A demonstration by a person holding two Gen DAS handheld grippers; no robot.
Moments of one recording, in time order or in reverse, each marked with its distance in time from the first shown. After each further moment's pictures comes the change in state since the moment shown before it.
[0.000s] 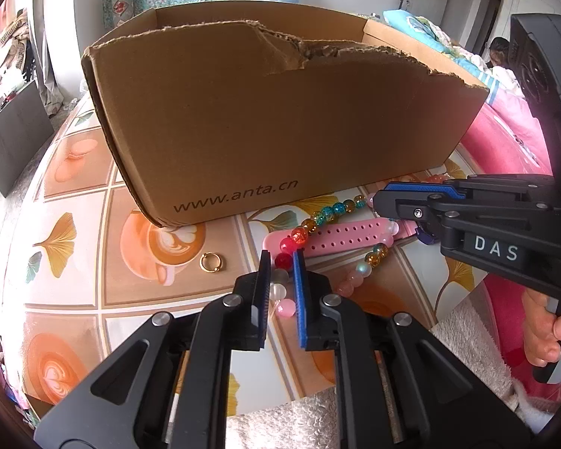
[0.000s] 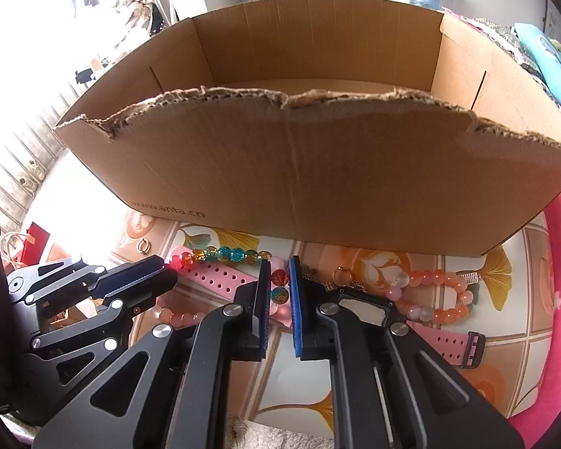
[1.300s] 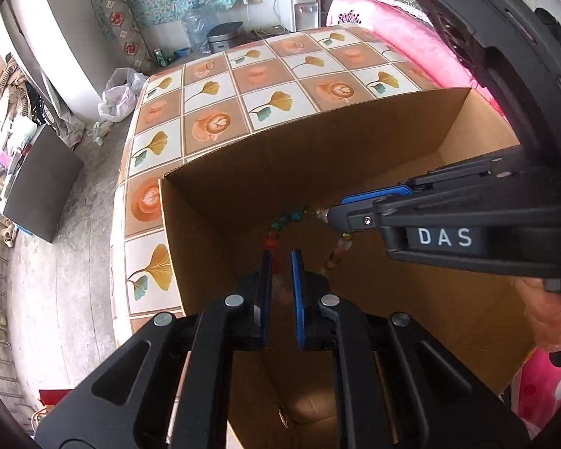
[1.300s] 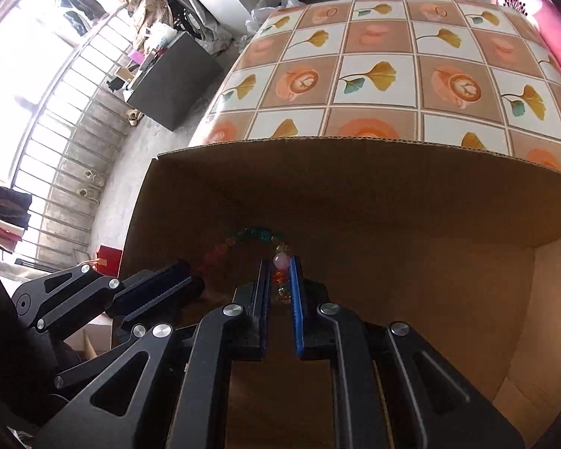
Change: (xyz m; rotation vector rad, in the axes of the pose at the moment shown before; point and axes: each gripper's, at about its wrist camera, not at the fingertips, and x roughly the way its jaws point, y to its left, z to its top) left arm 0.041 0.043 0.207 0.117 0.181 0.186; right arm 0.080 -0.045 0.208 0.091 0.248 0.333
